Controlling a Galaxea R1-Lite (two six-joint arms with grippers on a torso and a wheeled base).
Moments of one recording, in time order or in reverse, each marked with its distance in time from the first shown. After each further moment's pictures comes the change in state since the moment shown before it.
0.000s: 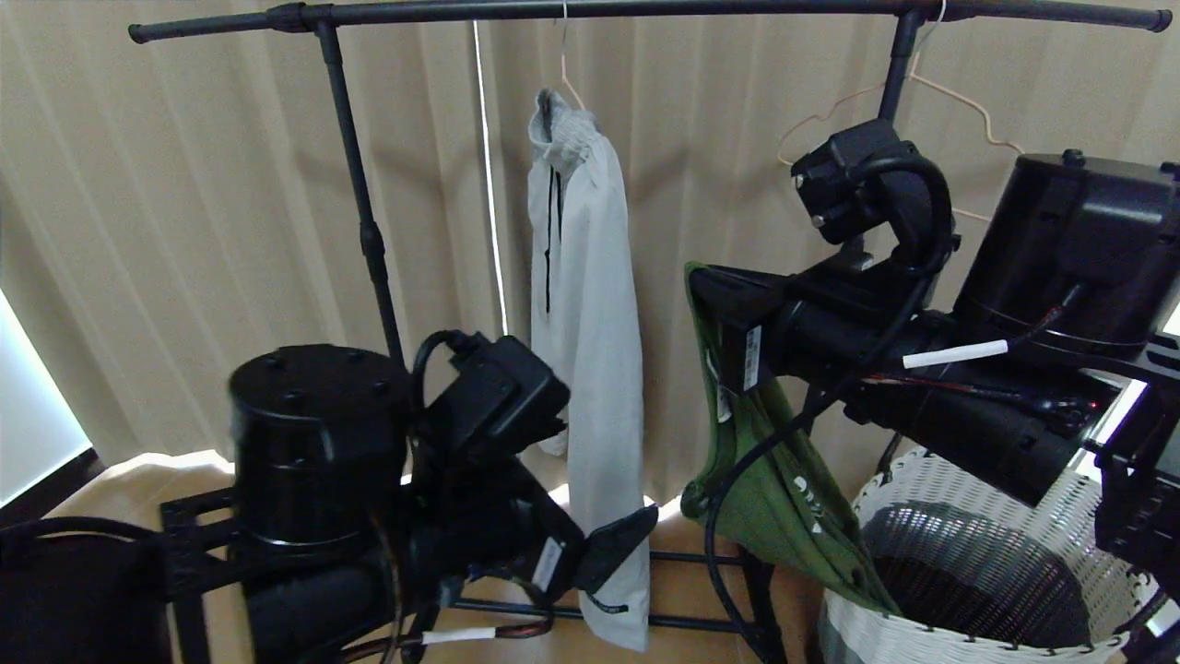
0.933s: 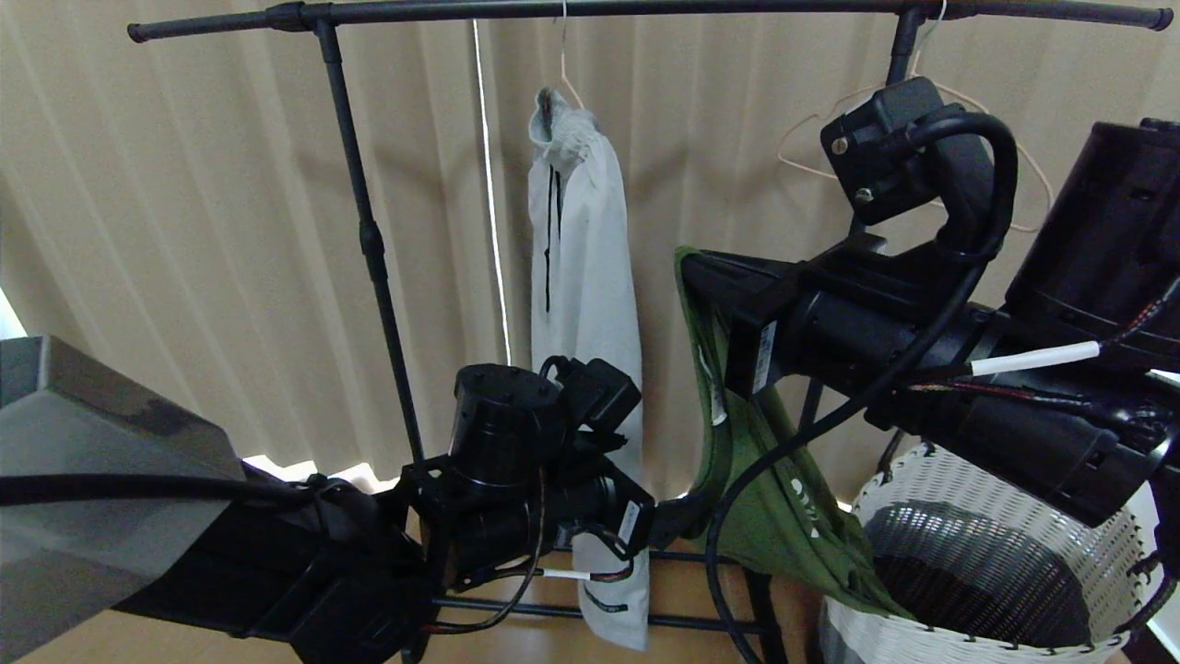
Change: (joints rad) left arm 0.066 0.353 -0.154 -0.149 -0.147 -0.107; right arm 0.056 -0.040 0.000 0.000 0.032 0.002
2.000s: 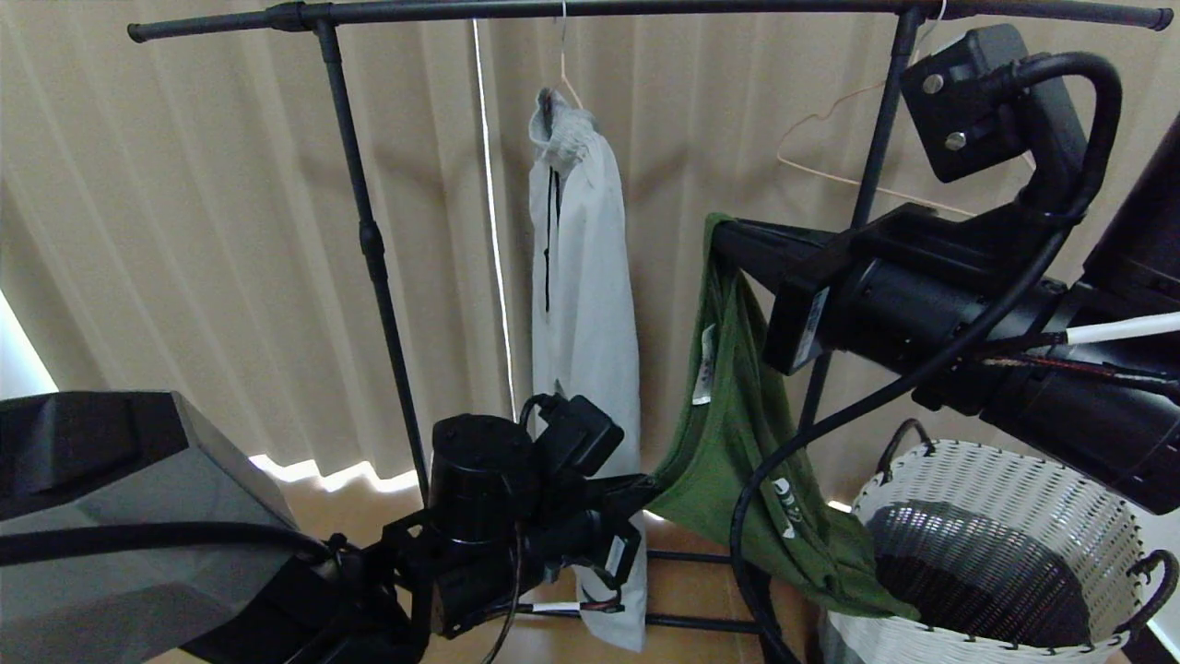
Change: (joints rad) left arm 0.004 0.056 0.182 -0.333 0.009 0.039; right arm -0.036 -0.053 0.004 -0.001 0.010 0.016
